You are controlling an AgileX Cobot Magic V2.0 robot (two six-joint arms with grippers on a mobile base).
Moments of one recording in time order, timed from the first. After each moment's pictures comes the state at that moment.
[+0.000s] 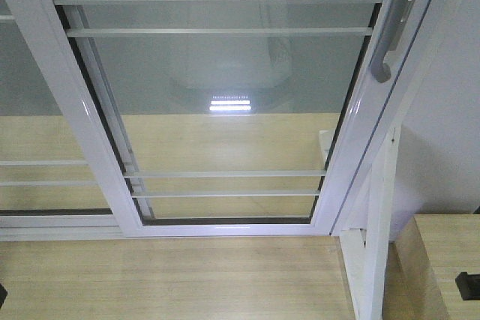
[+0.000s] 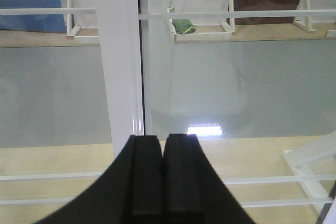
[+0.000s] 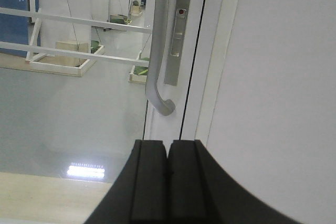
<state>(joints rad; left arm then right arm) 0.01 -0.01 0.03 -0.24 0.25 0.21 0.01 -0.01 0.03 -0.03 0.09 -0.10</state>
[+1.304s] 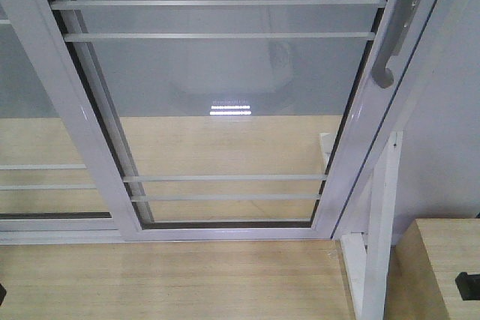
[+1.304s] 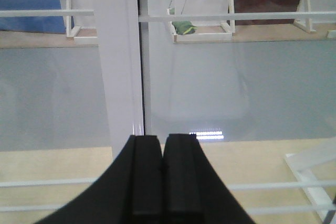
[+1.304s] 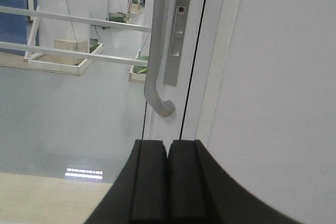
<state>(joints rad) 0.01 -0.01 0.03 -0.24 0.23 0.21 0.01 -0.01 0.03 -0.03 0.09 -0.10</state>
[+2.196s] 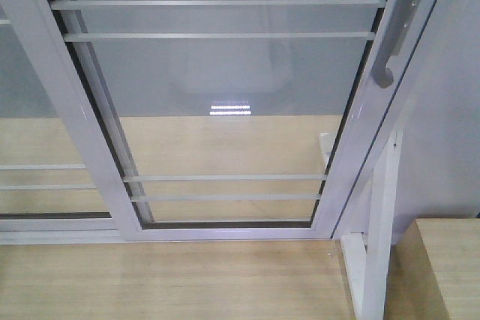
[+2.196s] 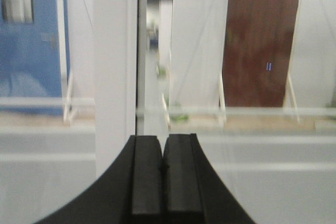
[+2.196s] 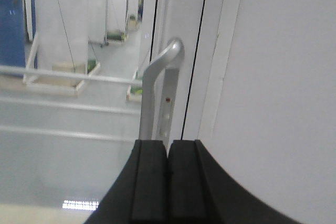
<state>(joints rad) 0.01 0.37 -0.55 -0.32 0.23 0.24 0.01 0.46 -0.56 -0.06 0.24 -0.08</state>
